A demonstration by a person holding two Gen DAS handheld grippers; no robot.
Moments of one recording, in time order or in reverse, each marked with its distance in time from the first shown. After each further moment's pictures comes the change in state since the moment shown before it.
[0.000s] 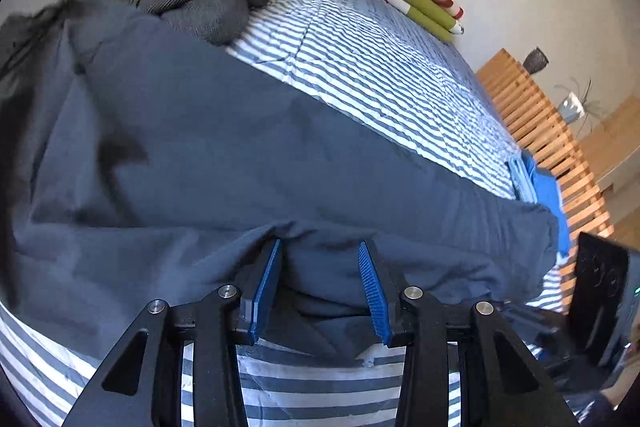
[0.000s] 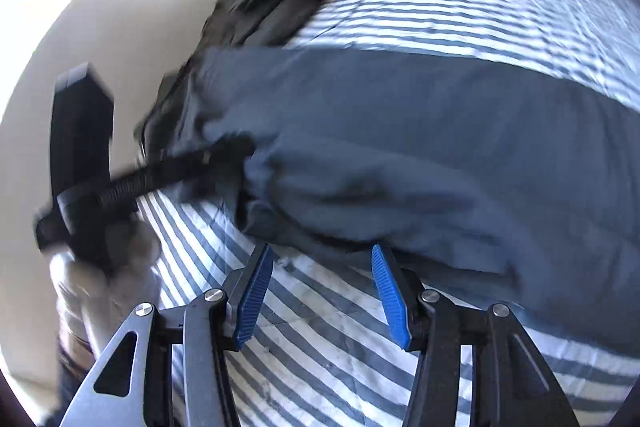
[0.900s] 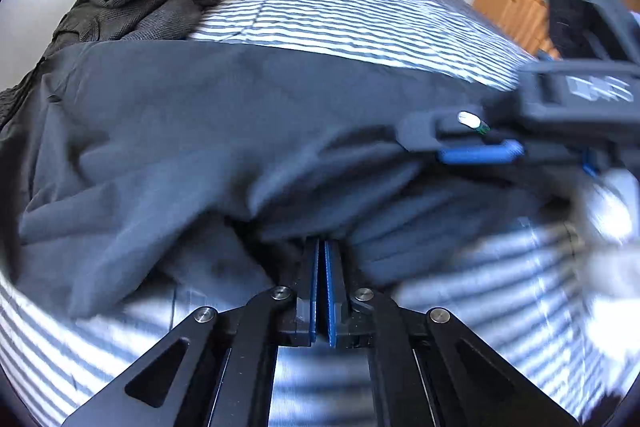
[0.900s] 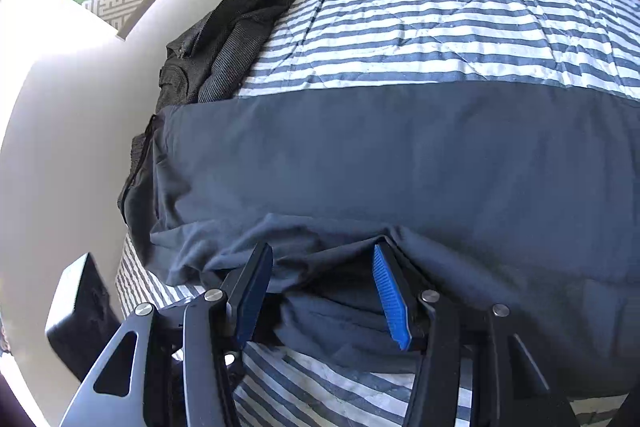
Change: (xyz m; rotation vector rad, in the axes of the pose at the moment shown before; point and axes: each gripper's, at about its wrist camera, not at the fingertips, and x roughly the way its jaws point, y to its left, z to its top) left arm 0.025 -0.060 -0.063 0.326 0.040 0.201; right arm 0.019 -0.046 0.052 0.226 -0.003 0.024
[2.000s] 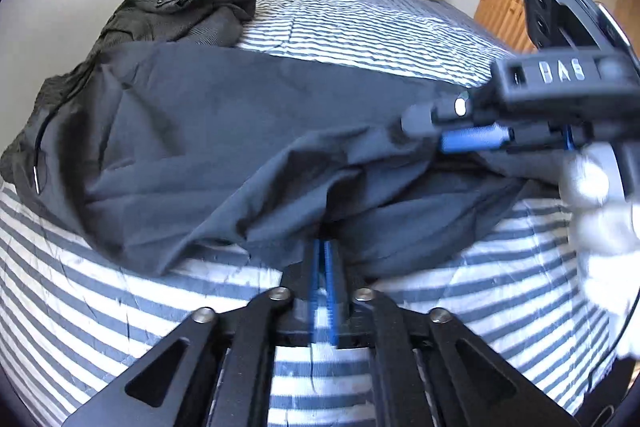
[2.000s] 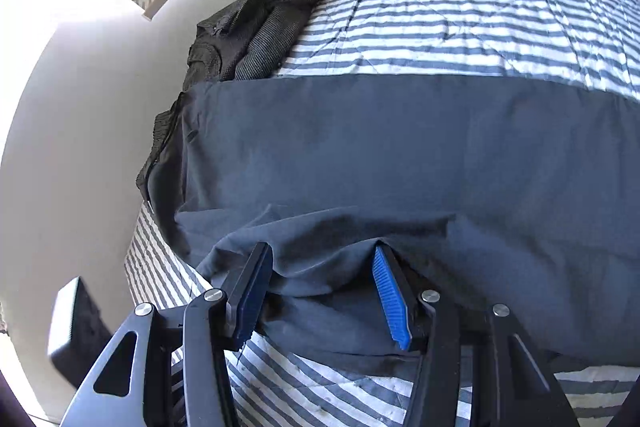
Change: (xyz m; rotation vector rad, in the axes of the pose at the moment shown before) left arm -0.062 0.025 -0.027 -0.017 -0.064 0.064; right arm 0.001 0.041 -0.019 -0.035 -0.010 0.009
